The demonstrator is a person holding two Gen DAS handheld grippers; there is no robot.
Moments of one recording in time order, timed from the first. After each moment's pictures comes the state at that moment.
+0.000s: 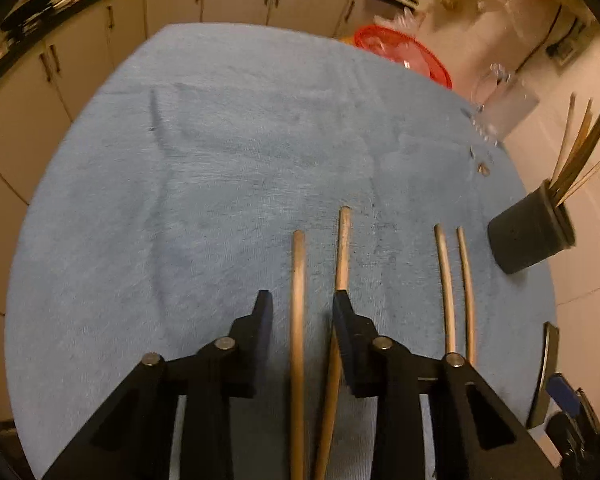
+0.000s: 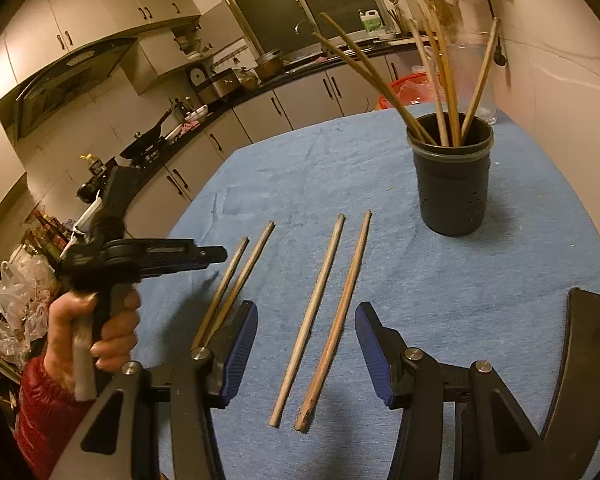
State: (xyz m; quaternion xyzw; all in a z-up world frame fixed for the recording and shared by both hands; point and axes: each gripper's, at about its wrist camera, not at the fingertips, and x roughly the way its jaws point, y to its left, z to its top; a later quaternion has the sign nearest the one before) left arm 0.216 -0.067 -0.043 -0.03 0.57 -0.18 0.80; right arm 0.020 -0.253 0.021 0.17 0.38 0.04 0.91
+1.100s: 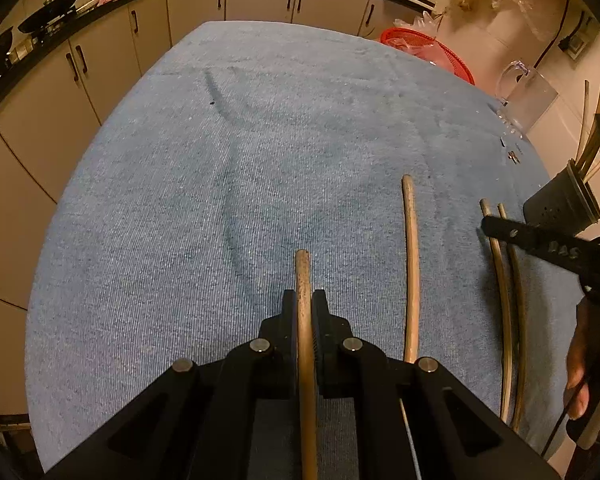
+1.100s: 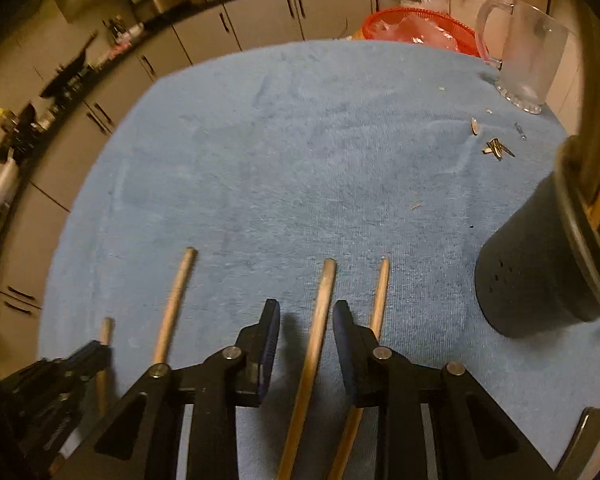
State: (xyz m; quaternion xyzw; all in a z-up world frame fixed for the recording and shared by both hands) left arm 0.188 -0.025 -0.058 -0.02 0.55 -0.15 0.82; right arm 0.215 -0.231 -0.044 0.09 0.56 -0.04 0.82
